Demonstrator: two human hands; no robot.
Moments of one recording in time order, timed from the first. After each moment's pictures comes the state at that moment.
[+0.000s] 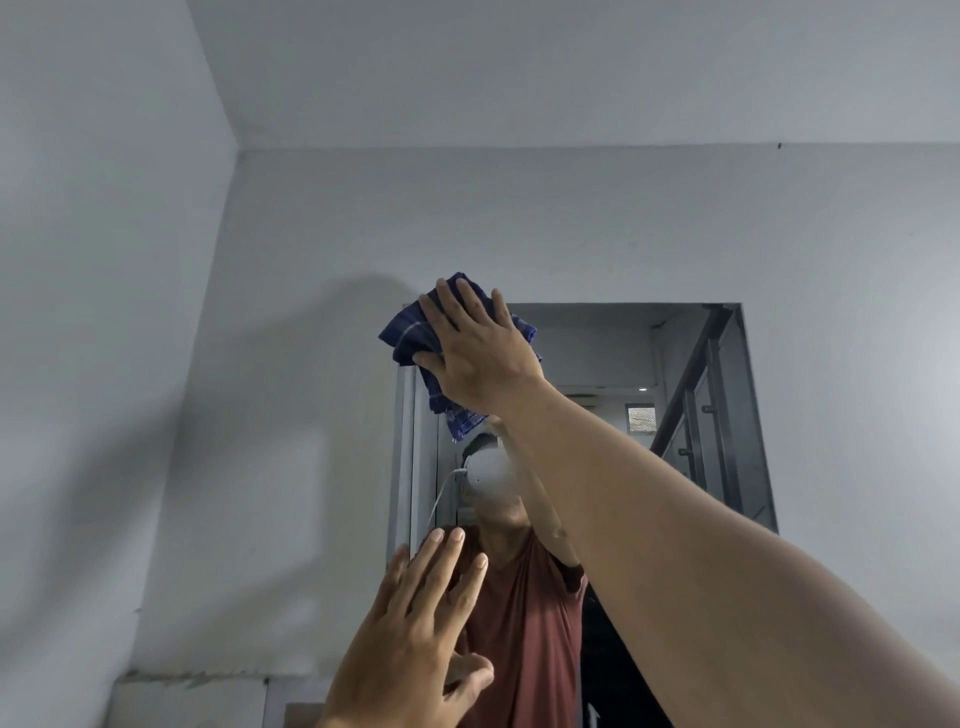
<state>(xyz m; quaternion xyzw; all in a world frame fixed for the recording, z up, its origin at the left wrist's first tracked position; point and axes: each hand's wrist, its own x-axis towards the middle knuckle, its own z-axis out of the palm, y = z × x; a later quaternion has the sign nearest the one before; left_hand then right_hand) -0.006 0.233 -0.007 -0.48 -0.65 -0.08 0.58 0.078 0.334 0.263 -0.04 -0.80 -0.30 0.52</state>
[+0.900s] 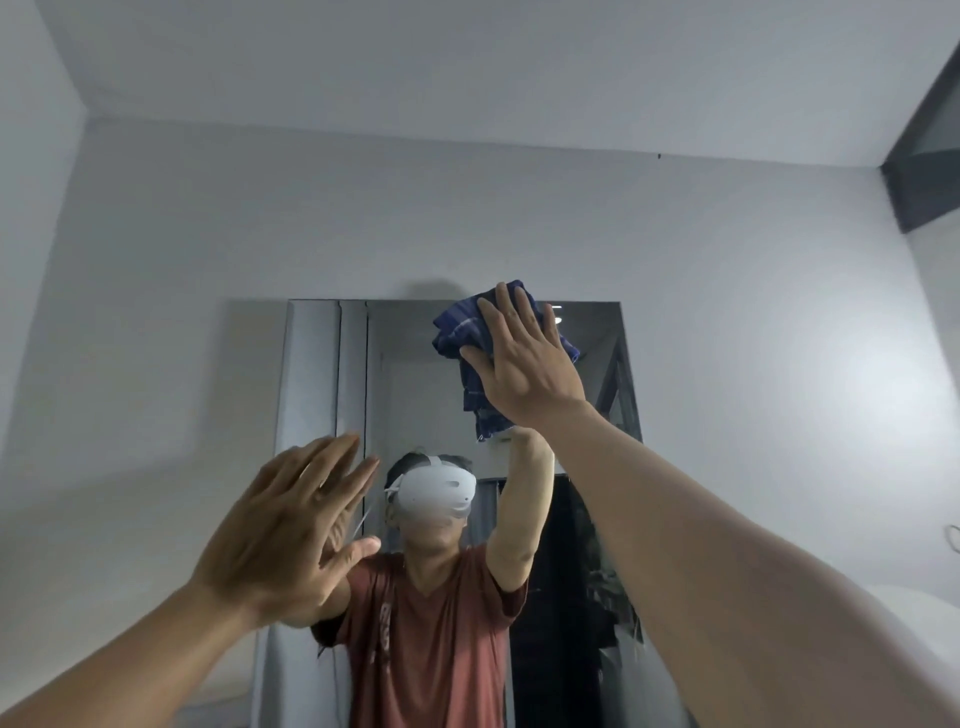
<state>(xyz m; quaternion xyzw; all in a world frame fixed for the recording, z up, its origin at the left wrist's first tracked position) 0.000 0.221 0.100 -0.50 -0.63 -0.08 0.59 0.176 0.449 0.237 -0.12 -0.77 -0.22 0.58</state>
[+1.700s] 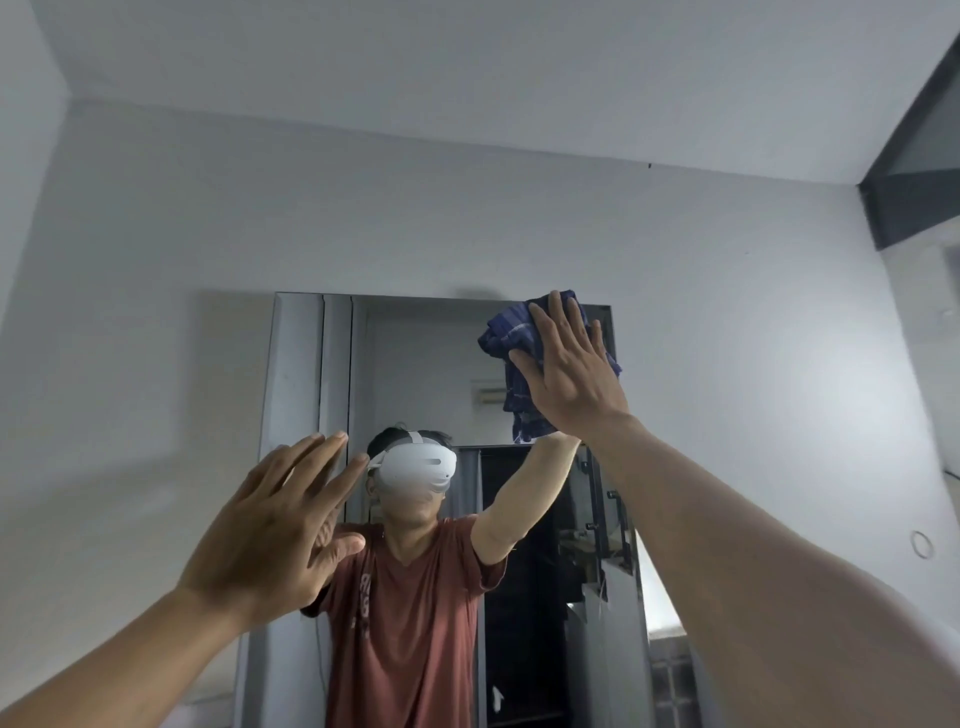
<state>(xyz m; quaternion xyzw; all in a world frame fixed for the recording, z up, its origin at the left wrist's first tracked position) -0.001 0.227 0.094 -0.50 -0.65 -0.10 0.57 0.217 0.490 0.225 -0.17 -0.76 -0.17 0.60</state>
